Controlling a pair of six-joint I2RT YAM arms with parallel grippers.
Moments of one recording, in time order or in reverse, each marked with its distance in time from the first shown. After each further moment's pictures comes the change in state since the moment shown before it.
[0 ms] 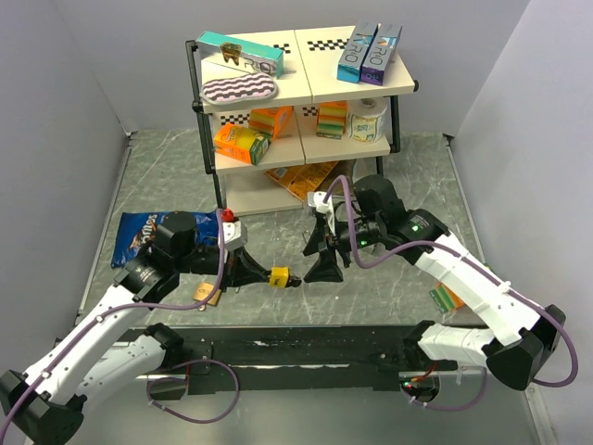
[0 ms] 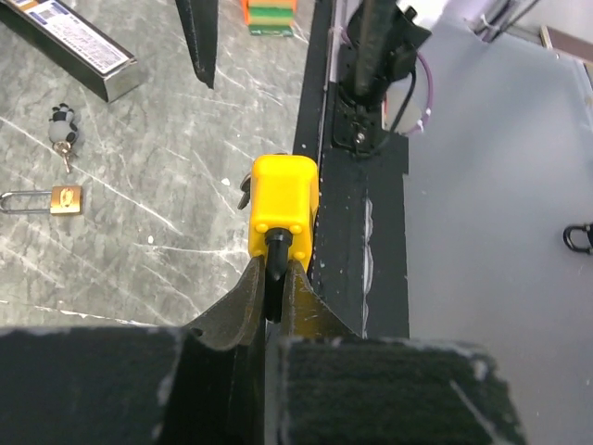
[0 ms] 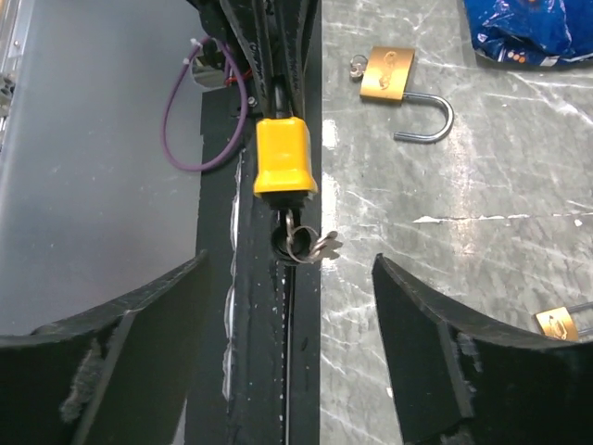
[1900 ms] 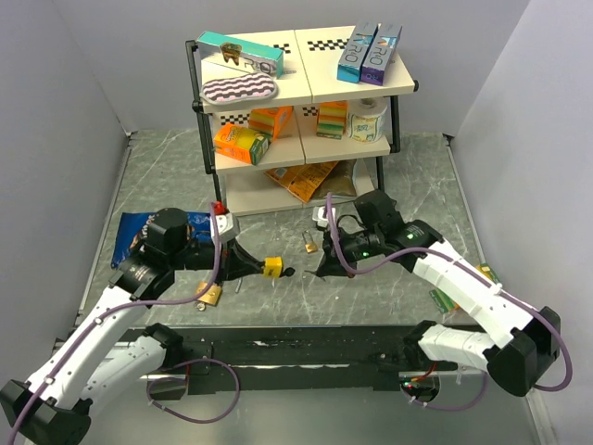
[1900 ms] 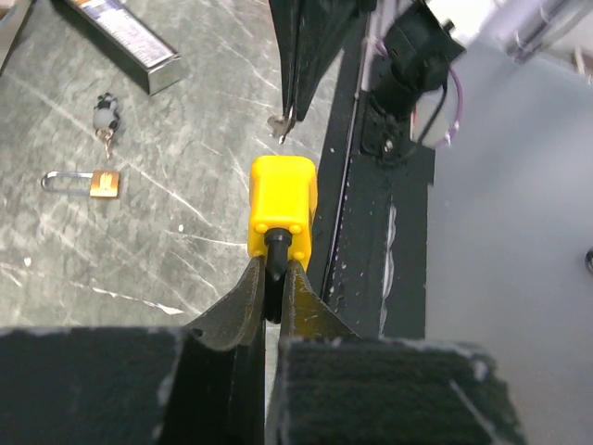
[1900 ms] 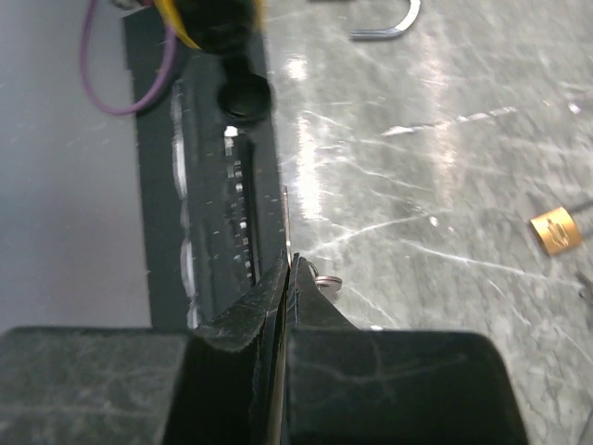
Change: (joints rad) left arm 0.086 -0.013 0.012 -0.043 0.013 0.038; right arm -0.050 -0.038 -0.173 -0.029 0.109 -0.100
